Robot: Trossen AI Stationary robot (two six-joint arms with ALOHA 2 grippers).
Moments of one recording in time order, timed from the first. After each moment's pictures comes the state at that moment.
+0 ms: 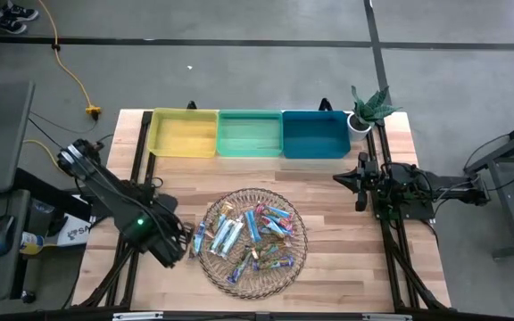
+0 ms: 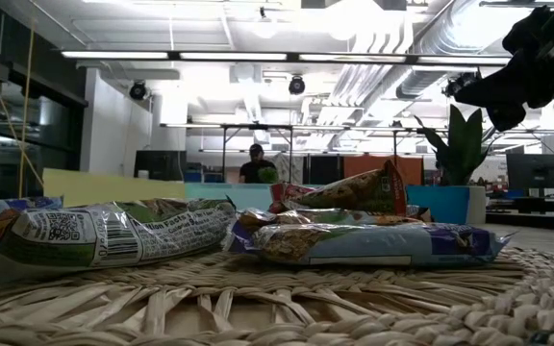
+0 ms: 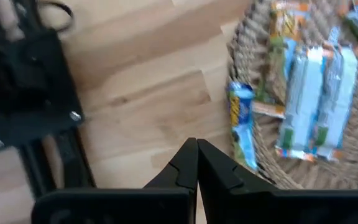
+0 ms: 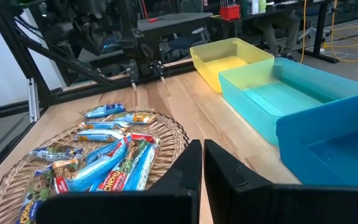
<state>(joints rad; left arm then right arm) -0.75 1.45 1.28 -1.51 -0.28 -2.02 0.01 0.03 0.14 -0.25 0.17 0.23</state>
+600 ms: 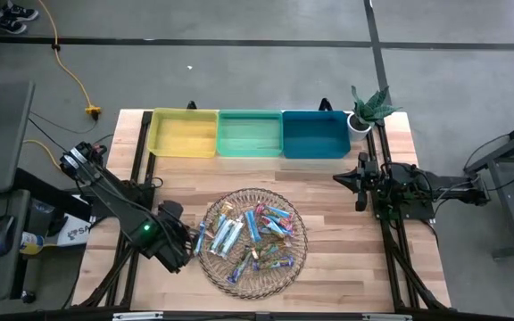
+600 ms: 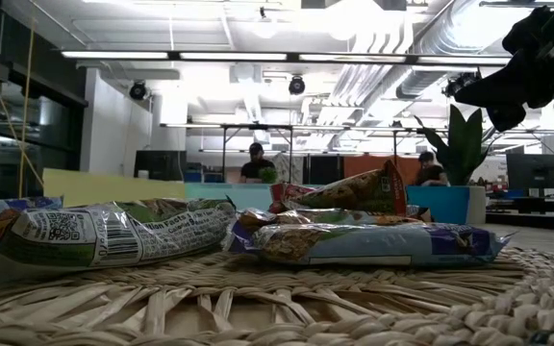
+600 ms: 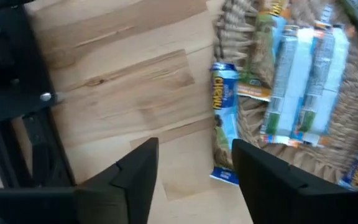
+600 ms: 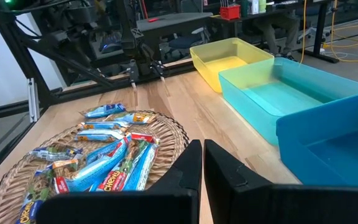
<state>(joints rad) -0.75 1.49 1.28 -1.41 -0.26 -2.02 0.01 0.03 0.14 -0.25 0.17 0.23</state>
